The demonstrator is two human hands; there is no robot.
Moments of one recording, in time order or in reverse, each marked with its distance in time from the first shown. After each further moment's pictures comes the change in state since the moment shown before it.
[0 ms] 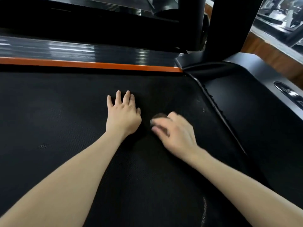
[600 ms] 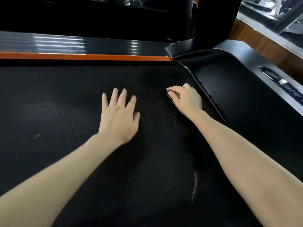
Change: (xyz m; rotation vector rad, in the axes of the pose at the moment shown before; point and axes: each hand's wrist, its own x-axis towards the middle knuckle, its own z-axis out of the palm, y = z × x) left_hand -0.062 0.009 -0.023 0.001 0.031 0.157; right_hand 0.044 0.081 -0.004 -0.187 -0.049 0.360
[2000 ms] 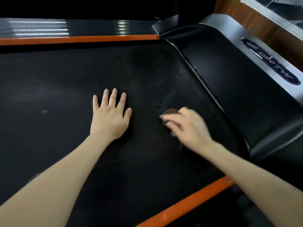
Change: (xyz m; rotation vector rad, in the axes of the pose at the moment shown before) left_hand -0.069 -0.002 0.017 0.069 -0.081 0.014; right_hand -0.203 -0.016 -0.058 0.136 -0.039 -0.220
